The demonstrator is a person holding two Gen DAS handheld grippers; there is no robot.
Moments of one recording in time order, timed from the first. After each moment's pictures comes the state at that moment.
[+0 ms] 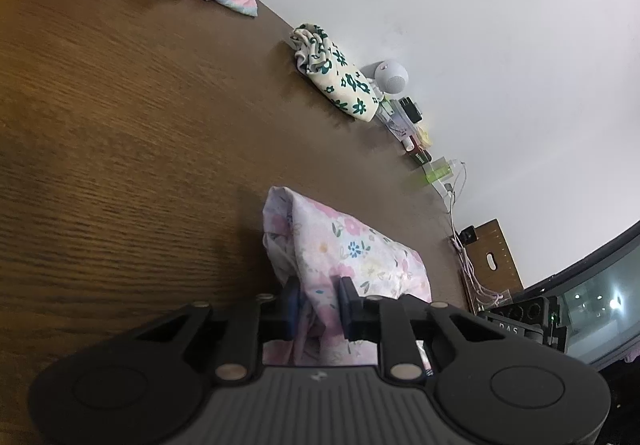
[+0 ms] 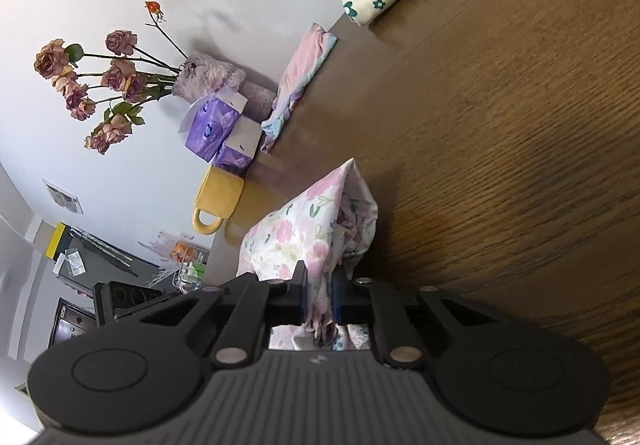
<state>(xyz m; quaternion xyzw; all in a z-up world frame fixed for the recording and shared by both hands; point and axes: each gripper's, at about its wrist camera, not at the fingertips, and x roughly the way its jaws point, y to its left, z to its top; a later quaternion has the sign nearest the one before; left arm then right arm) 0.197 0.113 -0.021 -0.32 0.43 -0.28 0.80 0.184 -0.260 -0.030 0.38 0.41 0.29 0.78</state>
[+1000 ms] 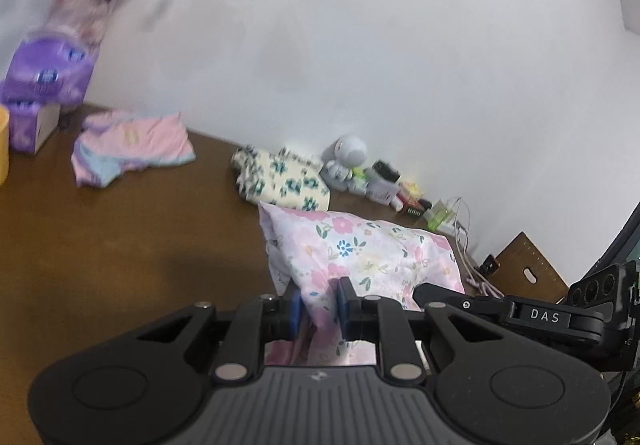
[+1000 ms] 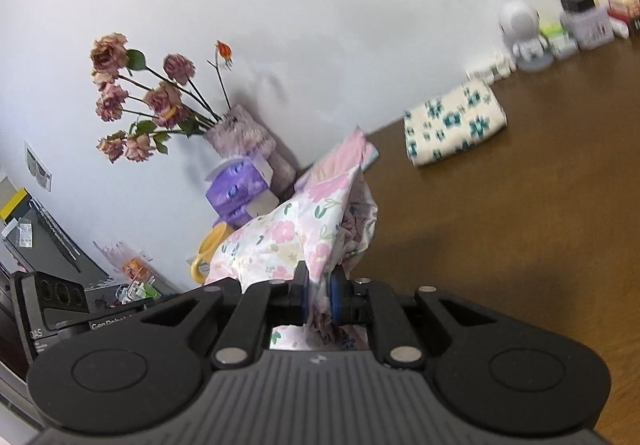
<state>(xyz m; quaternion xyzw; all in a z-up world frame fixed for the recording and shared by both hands) 0.173 0.054 0.131 -0.19 0.31 -0.24 0.90 0.170 -0.251 0.119 0.26 0.31 0.24 0.88</state>
